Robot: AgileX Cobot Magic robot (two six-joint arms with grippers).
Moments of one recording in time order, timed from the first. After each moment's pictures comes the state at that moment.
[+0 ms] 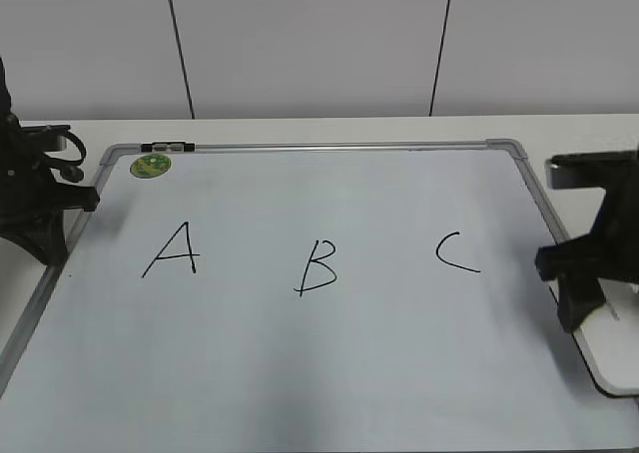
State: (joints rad) left arm -0.02 2.14 -1.47 -0.08 0.95 -0.05; right arm 0.20 1.66 -1.00 -0.07 1.00 0.22
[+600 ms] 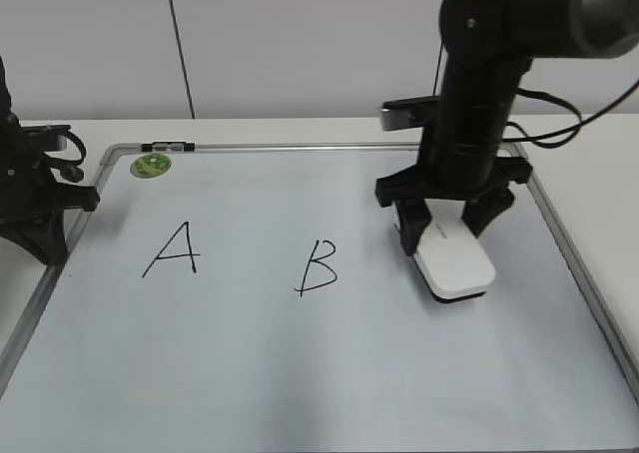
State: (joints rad) left arm -0.02 2.14 -1.47 -0.08 0.95 -0.05; right arm 0.39 2.04 -1.61 0.03 1.20 0.12
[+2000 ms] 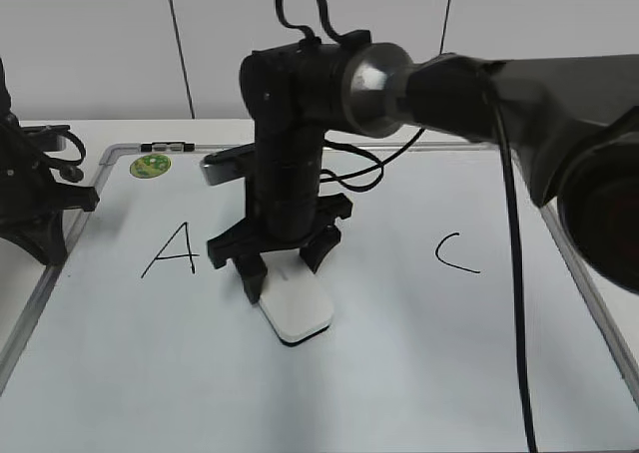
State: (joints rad) left arm -0.02 2.14 -1.47 -0.08 0.95 -0.05; right arm 0.69 2.36 -2.00 0.11 1.23 0.09
